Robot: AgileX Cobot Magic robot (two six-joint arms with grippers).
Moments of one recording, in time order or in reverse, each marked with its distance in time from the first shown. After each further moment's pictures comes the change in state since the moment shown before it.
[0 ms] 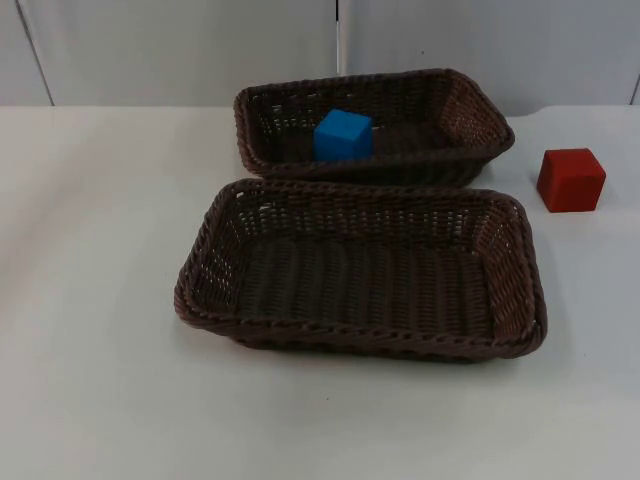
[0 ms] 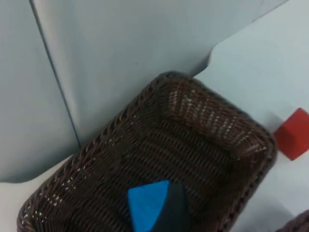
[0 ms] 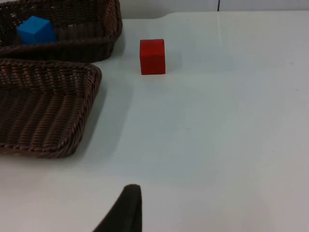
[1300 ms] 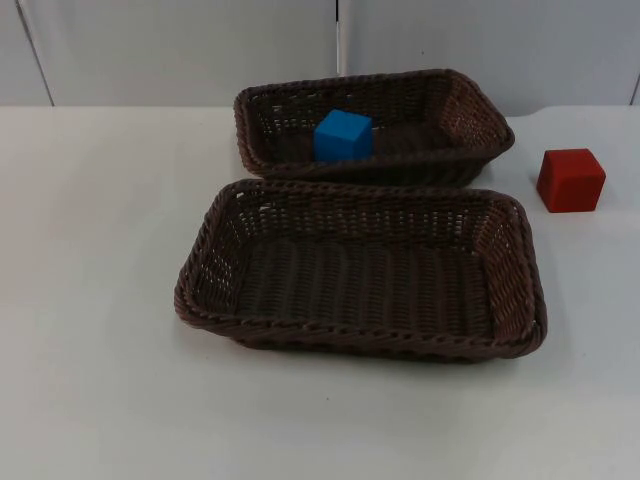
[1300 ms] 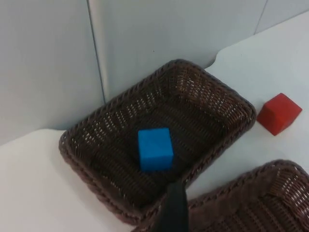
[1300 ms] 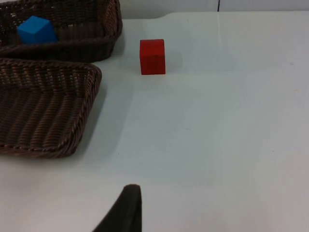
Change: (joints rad) right arm 0.000 0.000 0.000 0.000 0.000 -0.003; left arm 0.000 -0.655 0.811 0.006 -0.297 0.002
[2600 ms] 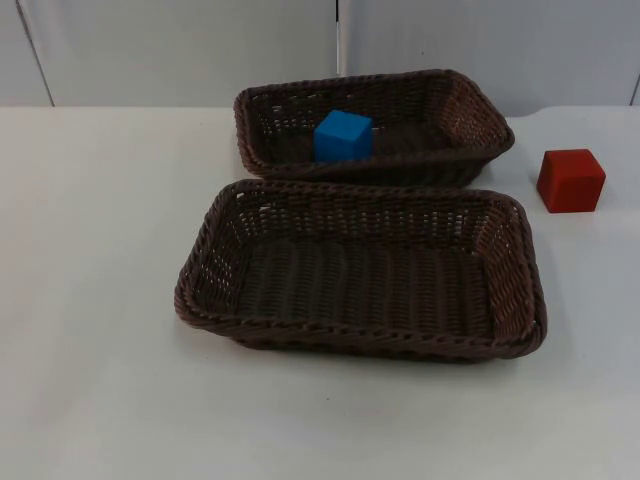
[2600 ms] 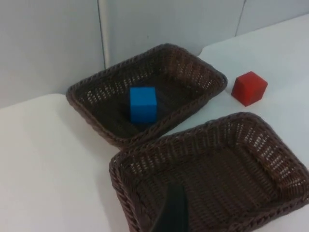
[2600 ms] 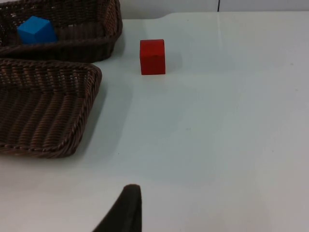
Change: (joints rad) right arm 0.000 0.000 0.000 0.000 0.000 0.000; left arm 0.000 -0.713 0.621 -0.003 -0.064 -0.049
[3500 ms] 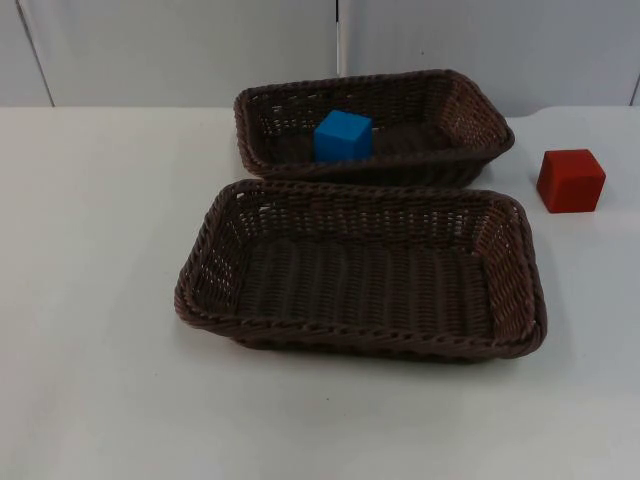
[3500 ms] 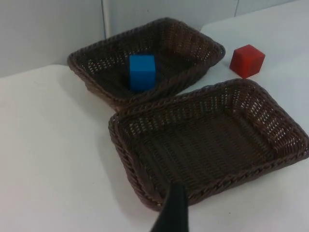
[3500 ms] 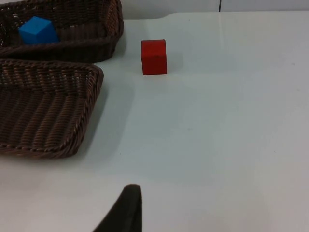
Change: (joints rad) right arm 0.000 0.000 0.000 0.007 0.000 0.003; left arm 0.000 -0.255 0.196 0.069 0.058 -0.069
